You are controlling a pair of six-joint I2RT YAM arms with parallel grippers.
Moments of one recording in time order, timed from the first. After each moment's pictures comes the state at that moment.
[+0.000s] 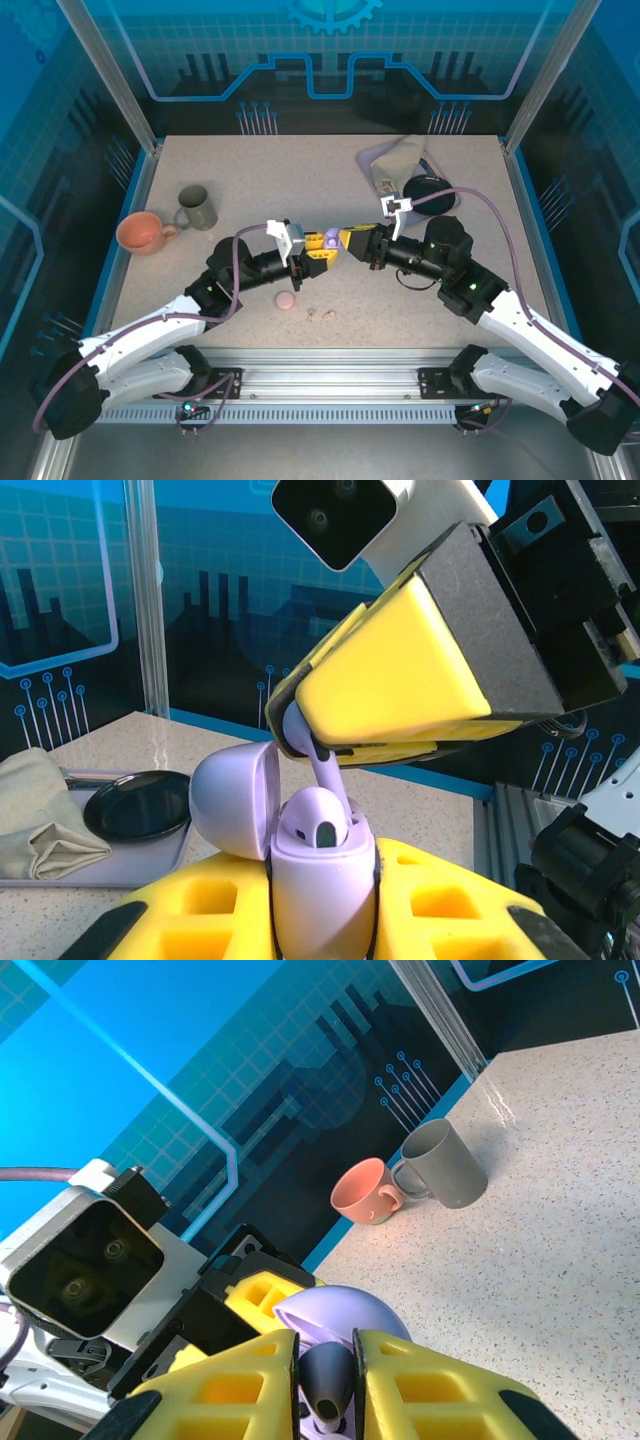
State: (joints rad) left arm -0.74 1.01 0.58 0.50 0.43 -0.11; right arm 0.71 0.91 0.81 -0.02 -0.35 0.66
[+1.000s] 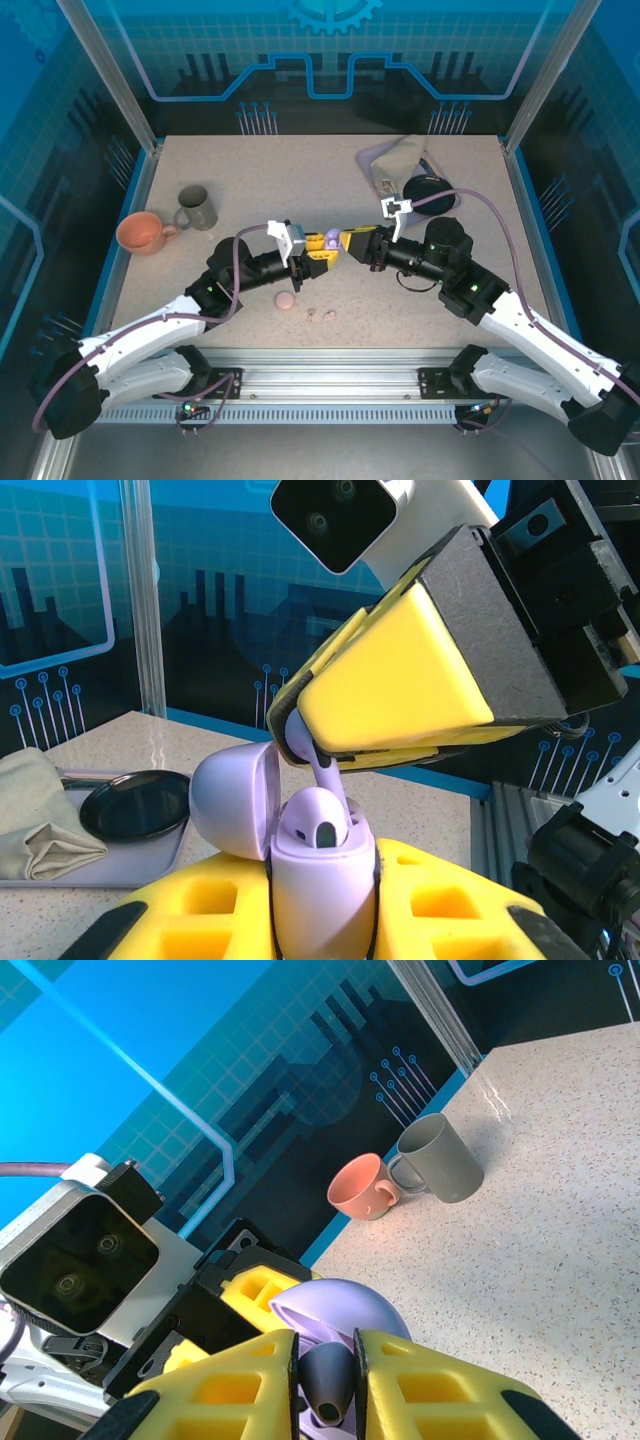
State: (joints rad) left arm -0.74 1.01 0.58 0.50 0.43 -0.11; right arm 0.73 0.90 0.81 -0.04 -0.34 0.66
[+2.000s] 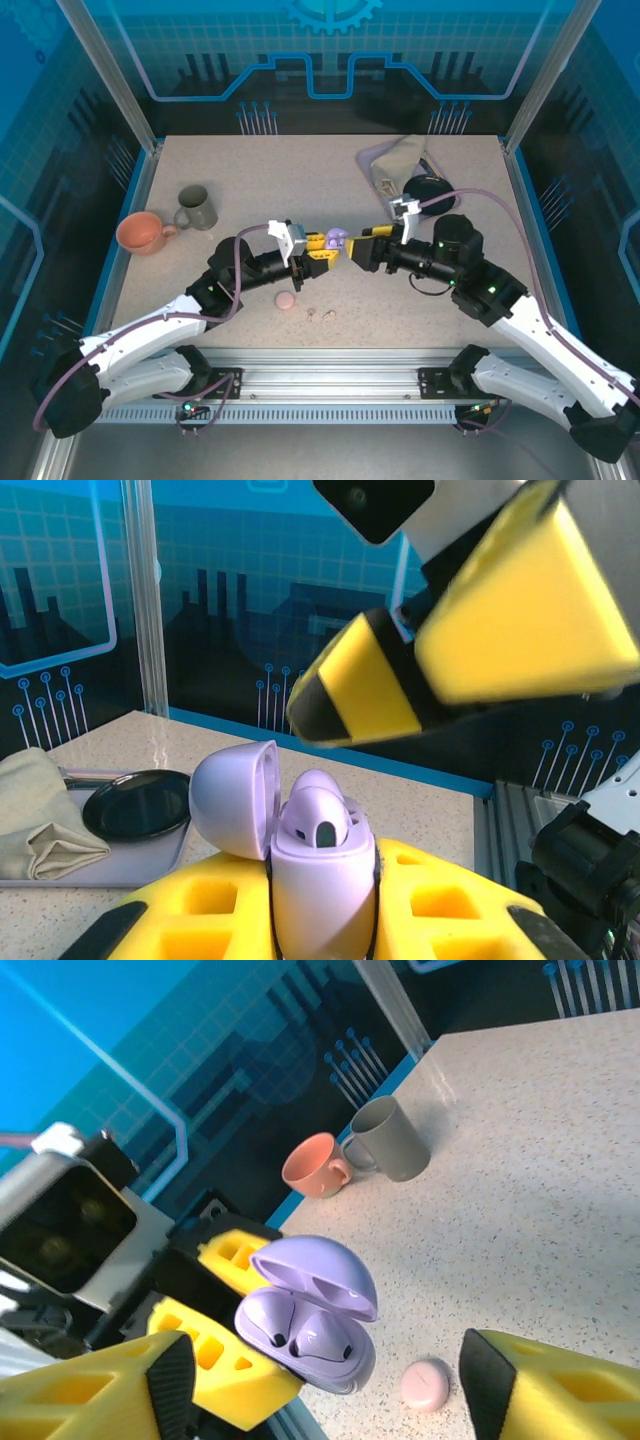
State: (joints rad) left arm -0.74 1.02 0.58 0.50 0.43 -0.11; right arm 0.69 0.83 0.91 -0.31 -0.30 0.56
